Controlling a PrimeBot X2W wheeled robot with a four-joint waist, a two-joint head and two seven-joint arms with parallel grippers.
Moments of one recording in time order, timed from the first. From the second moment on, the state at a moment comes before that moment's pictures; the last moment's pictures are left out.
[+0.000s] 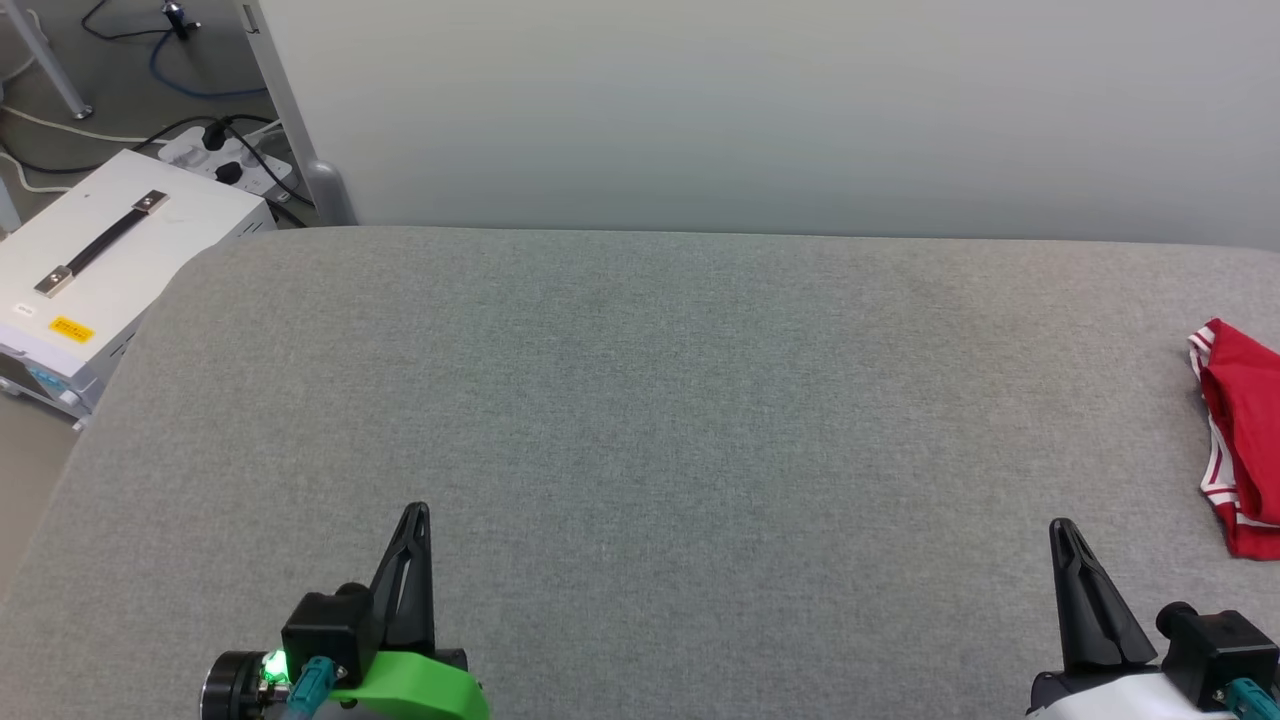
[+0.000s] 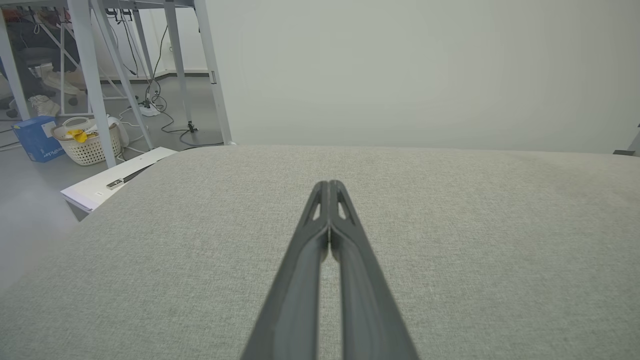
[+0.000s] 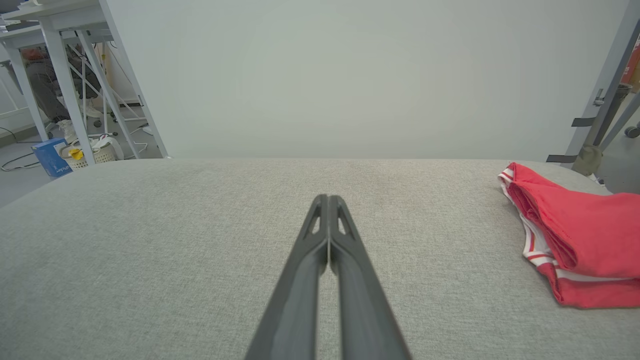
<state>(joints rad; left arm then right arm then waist) 0.08 0.06 -0.07 0.09 -0.09 -0.03 -0.24 0.17 -0.05 -0.04 -0.01 0.14 0.13 -0.24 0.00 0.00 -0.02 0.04</state>
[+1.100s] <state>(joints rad) 0.07 0.06 -0.06 0.06 -0.08 -0.03 -0.17 0.13 -0.05 -0.03 -0.01 0.10 0.13 -0.18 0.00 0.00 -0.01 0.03</state>
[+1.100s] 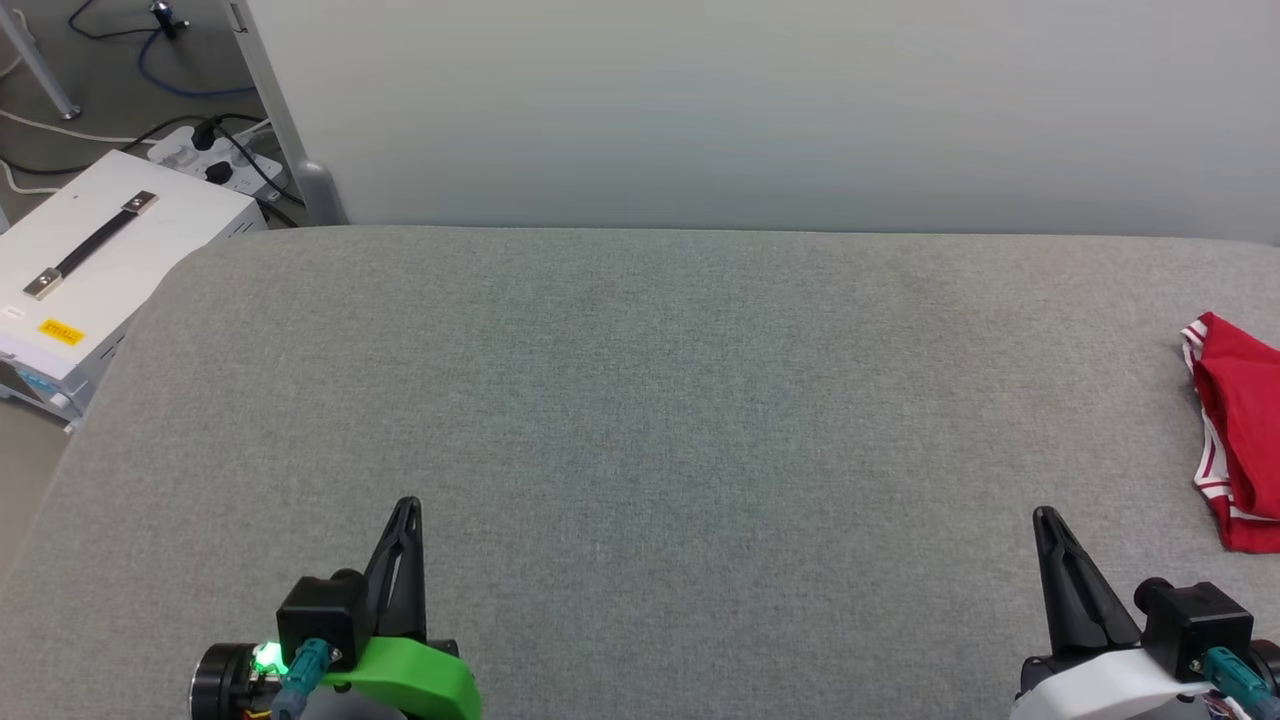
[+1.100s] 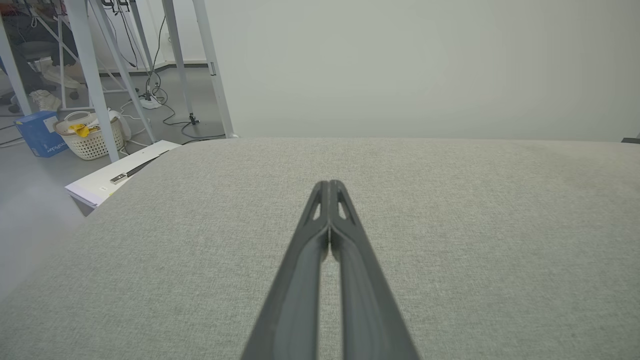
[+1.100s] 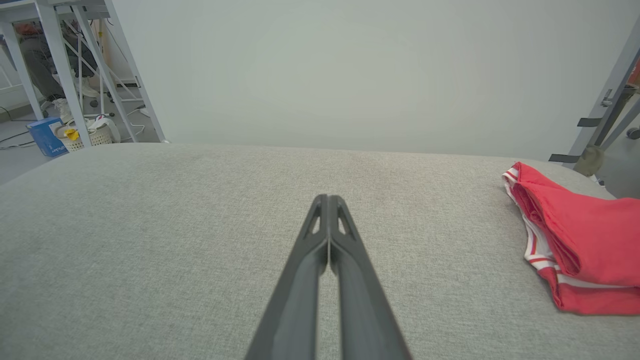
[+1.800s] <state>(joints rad) 0.06 0.06 -0.04 0.05 -0.06 -0.02 -0.13 0.11 -0.05 -0.02 -0.01 0.08 0.13 -0.13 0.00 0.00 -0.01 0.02</state>
